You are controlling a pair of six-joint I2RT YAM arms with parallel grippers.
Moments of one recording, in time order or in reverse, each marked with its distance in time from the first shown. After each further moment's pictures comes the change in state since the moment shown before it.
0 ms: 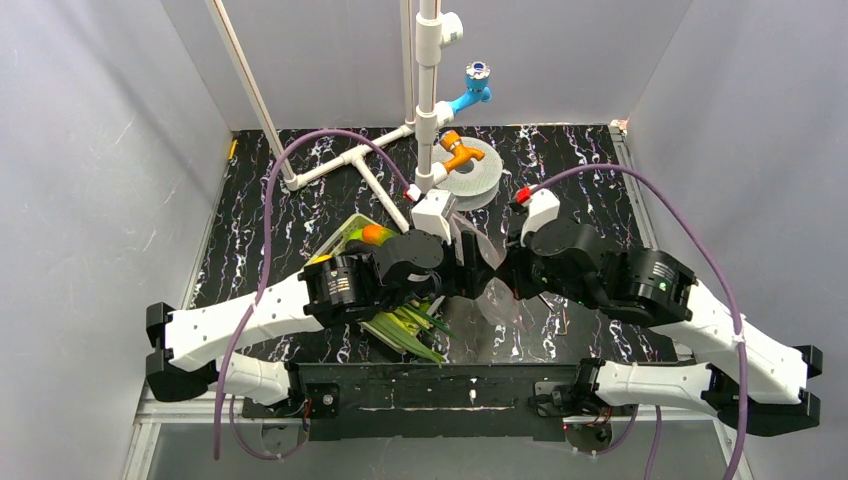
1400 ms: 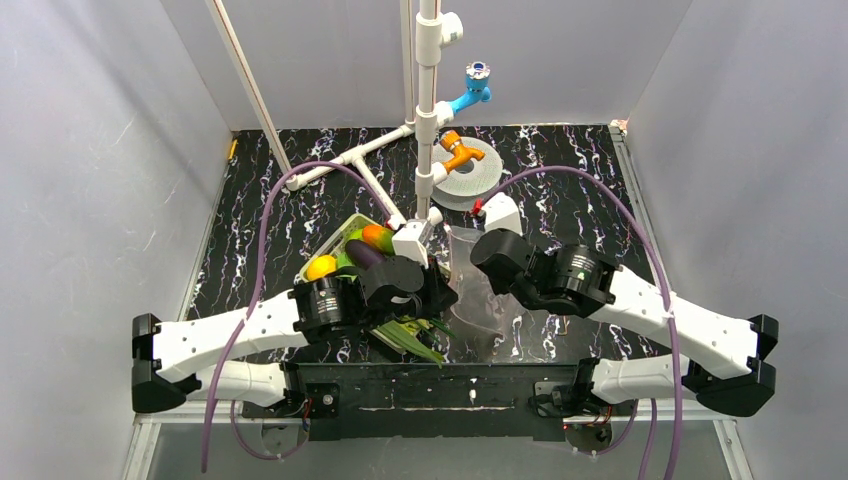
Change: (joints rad) left arm 0.009 -0.149 -0.297 0.052 0.051 -0.128; right arm 0.048 0.192 -0.093 0.008 0.293 -0.042
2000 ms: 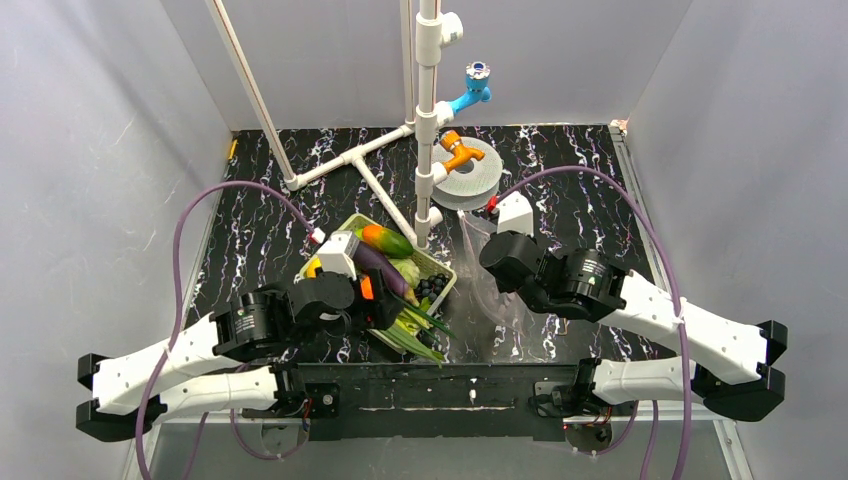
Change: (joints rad) left arm 0.042 -0.333 -0.082 -0.349 -0.080 -0.027; right arm 0.000 -0.057 -0.031 0.026 0.061 0.067
